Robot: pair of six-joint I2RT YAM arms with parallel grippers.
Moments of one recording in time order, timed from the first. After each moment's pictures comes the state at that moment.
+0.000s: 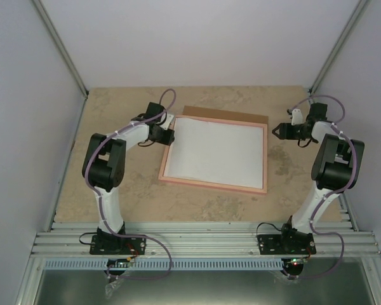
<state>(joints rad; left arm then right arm) -0.30 1.98 1.33 -0.41 0.18 0.04 -0.27 1.94 1.29 -0.44 -0.58 -0.25</state>
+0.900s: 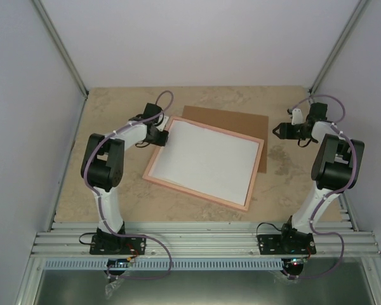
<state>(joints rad) -0.28 1.98 1.33 -0.45 0.06 0.04 -0.27 1.94 1.29 -0.43 -0.57 -0.25</state>
